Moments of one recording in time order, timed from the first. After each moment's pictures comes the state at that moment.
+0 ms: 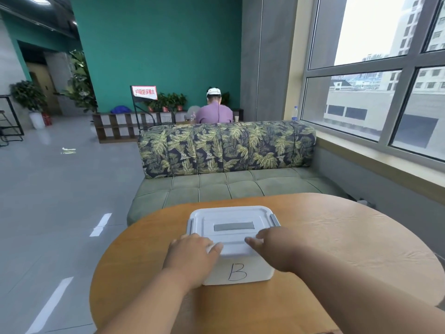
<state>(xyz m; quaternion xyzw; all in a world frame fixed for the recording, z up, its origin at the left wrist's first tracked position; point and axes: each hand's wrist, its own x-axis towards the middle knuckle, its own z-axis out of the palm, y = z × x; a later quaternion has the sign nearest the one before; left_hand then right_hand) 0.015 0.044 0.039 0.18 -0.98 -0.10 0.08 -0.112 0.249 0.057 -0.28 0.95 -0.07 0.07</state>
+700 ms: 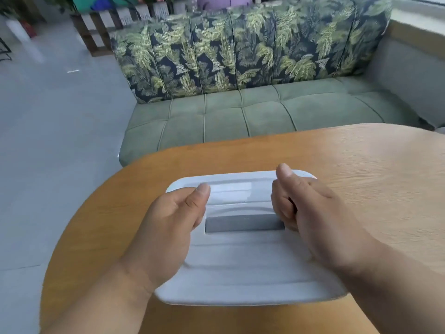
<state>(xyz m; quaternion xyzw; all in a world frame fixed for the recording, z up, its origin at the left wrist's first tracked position) -0.104 -0.004 0.021 0.15 -0.81 -0.54 0.16 -0.234 0.194 0.015 -0.29 0.70 -0.61 0.21</state>
